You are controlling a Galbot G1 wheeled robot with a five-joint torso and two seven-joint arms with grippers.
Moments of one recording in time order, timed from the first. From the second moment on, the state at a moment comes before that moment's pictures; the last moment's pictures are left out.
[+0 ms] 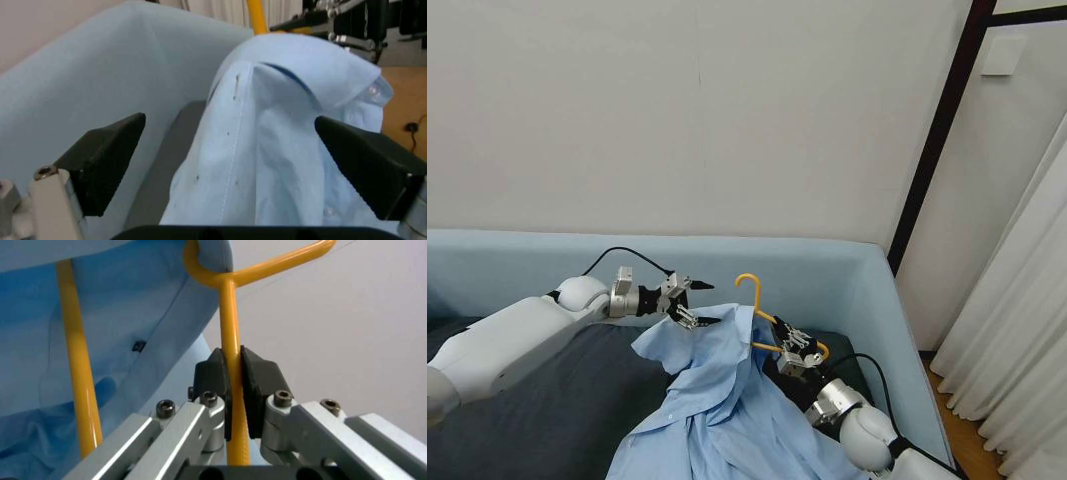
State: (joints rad) left arm -0.06 -0.77 0.80 -1.08 -0.92 -0.19 0.96; right arm -0.85 1.04 -0.14 1.57 -0.60 0.11 0.26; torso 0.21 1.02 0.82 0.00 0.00
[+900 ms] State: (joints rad) left arm -0.04 -0.86 0.80 -0.95 -0.83 -0.23 1.04; right arm -0.86 1.05 -0.14 1.56 -0.61 0.17 0.25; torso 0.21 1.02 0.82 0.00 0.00
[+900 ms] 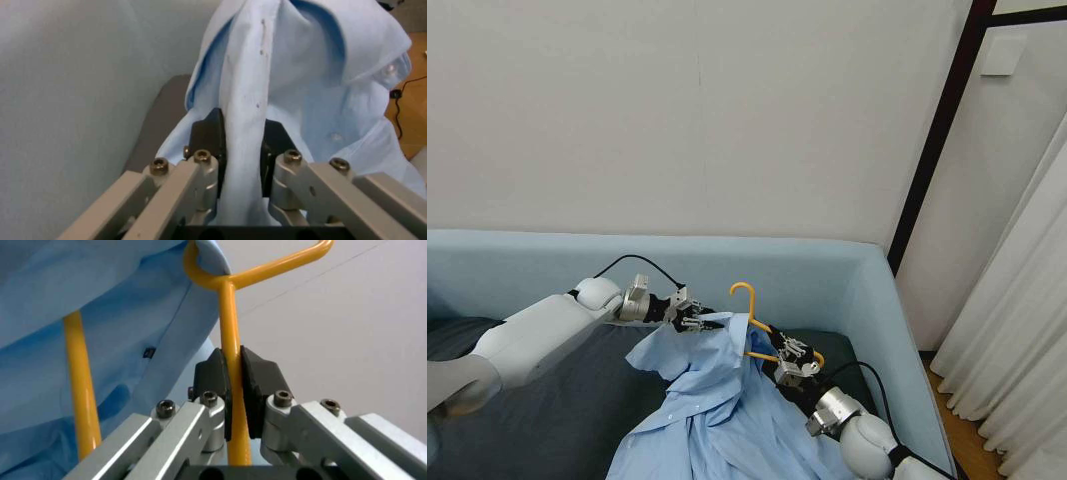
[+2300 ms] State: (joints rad) left arm 0.47 -0.64 0.27 -1.10 -0.73 -0.37 0.97; right arm -1.11 0.94 -0.08 1.68 0.09 -0.15 0.23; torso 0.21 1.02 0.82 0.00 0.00
